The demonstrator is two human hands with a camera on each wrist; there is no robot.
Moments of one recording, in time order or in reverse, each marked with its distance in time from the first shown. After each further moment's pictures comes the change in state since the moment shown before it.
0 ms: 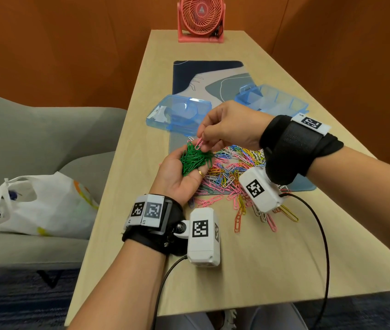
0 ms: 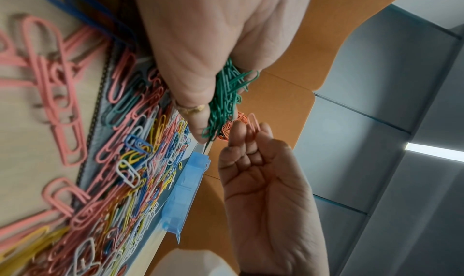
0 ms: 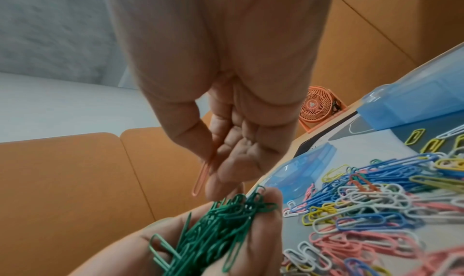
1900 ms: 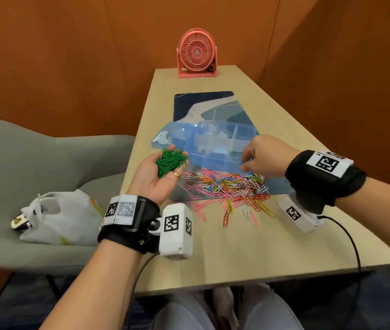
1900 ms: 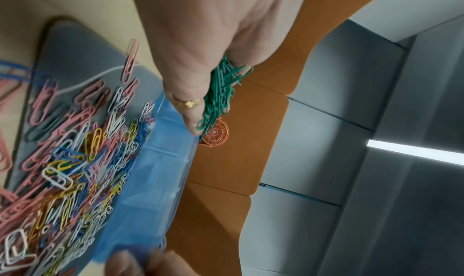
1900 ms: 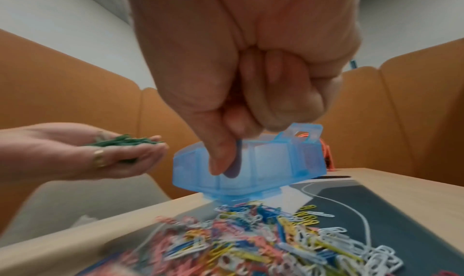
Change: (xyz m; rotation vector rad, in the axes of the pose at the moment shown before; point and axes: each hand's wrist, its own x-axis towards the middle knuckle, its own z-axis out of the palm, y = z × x) left_hand -0.066 0.035 0.033 0.146 0.127 0.137; right_hand -0.086 0.022 -0.040 -0.878 0.230 0.023
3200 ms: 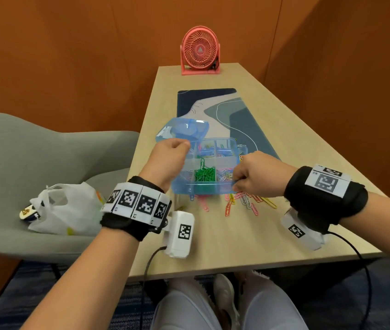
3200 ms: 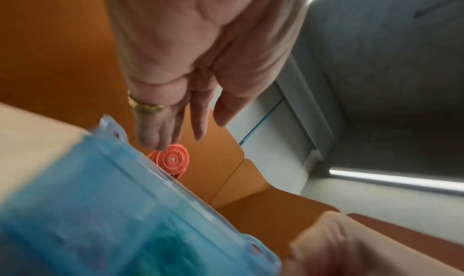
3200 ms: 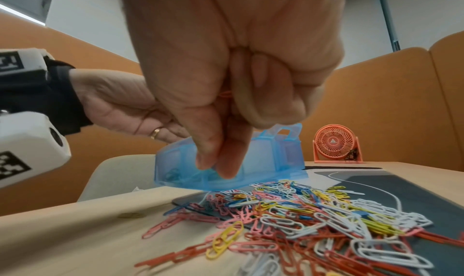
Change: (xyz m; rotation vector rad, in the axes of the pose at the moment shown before) left_hand -0.029 -0.005 0.016 1.099 0.003 0.321; right_hand -0.042 -0.030 0.018 -0.019 -0.123 -0.156
